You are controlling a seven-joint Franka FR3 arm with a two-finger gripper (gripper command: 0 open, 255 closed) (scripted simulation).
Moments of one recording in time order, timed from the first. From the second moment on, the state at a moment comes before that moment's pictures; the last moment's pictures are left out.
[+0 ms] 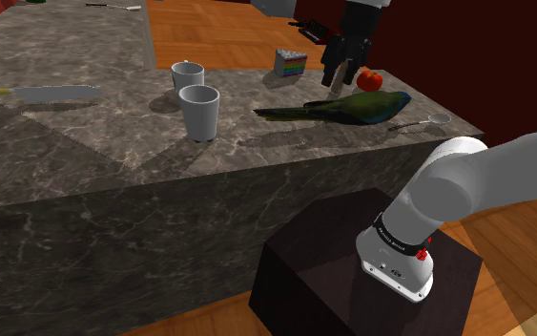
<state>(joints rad) 0.01 -0.74 -0.04 -2.39 0.11 1.59 0.04</state>
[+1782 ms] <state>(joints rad) -0.07 -0.21 -0.57 -1.95 0.07 1.78 -0.66</state>
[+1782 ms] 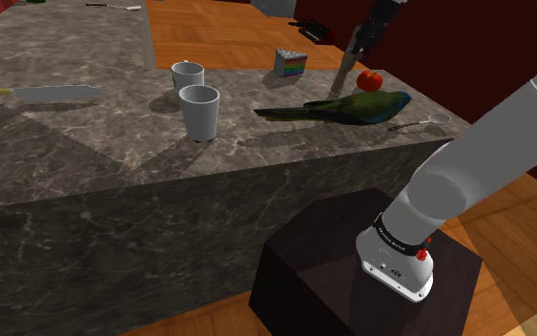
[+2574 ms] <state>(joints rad) -0.14 0.14 -0.70 -1.66 0.32 1.76 -0.95</state>
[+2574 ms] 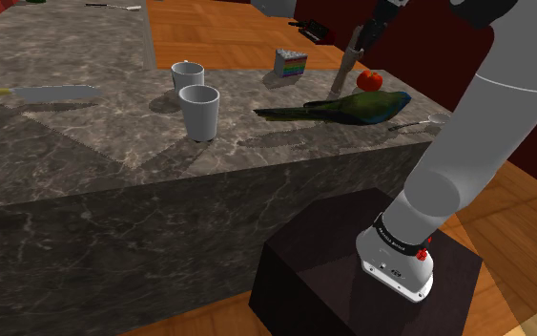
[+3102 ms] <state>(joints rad) -0.14 0.14 -0.70 -1.71 0.33 1.82 -0.97</state>
